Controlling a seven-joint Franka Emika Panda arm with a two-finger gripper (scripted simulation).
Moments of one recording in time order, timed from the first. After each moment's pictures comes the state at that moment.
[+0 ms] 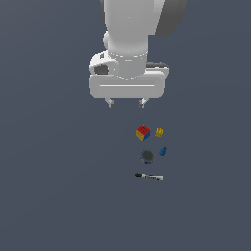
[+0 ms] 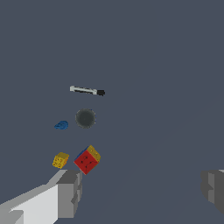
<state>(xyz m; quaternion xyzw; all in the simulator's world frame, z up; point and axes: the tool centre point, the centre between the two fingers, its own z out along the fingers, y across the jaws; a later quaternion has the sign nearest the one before) 0.000 0.004 0.332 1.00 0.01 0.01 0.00</state>
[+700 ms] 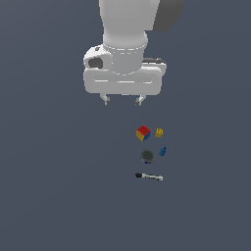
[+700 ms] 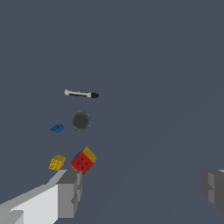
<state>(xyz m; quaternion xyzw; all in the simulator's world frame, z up) 0.003 -0.008 0.345 1.00 -0.01 0.01 0.01</state>
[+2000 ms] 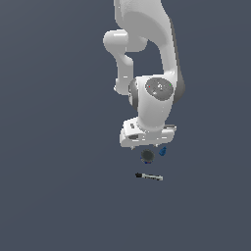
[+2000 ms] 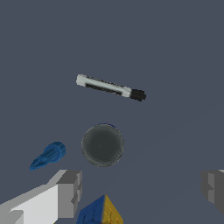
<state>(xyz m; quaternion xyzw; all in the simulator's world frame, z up) 0.040 0.078 0.136 1.00 0.06 0.00 0.01</state>
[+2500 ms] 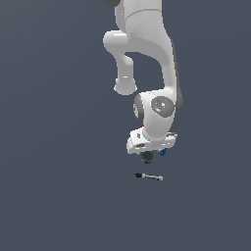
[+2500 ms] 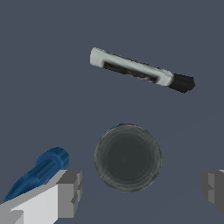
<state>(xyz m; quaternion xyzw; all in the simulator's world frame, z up) 0.031 0.106 0.072 1.00 0.08 0.00 0.00</state>
